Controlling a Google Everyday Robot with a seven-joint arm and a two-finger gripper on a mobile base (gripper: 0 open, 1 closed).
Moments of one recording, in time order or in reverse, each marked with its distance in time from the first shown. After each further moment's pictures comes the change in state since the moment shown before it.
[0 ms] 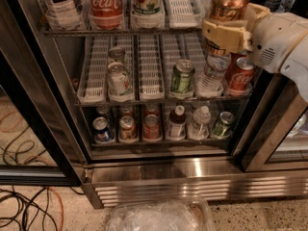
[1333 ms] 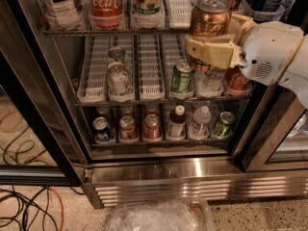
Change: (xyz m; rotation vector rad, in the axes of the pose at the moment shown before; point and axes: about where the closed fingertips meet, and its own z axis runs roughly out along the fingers) arm -0.007 0.064 -0.009 -0.227 -0.007 0.009
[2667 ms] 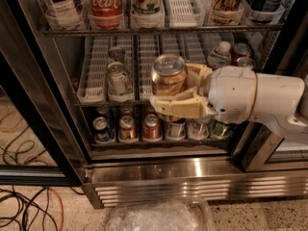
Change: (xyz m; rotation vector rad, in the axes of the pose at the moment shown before) arm 0.056 0.108 0.015 -0.345 0.049 0.022
